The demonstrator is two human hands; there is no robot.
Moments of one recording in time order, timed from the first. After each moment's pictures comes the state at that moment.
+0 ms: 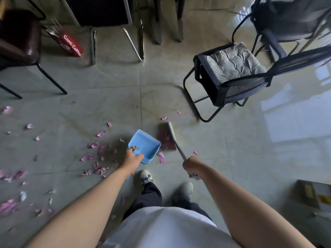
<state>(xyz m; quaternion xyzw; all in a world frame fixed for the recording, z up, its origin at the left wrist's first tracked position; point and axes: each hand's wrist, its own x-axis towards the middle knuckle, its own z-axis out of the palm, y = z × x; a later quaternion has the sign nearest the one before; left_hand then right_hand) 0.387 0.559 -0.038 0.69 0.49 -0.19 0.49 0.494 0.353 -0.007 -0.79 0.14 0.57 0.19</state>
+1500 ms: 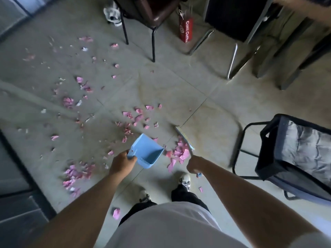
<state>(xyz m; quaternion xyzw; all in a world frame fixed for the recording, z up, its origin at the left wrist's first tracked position) 0.333 0.494 -0.007 0.56 0.74 -0.04 0.36 0.601 0.439 -0.003 -0.69 -0.42 0.55 -0.23</state>
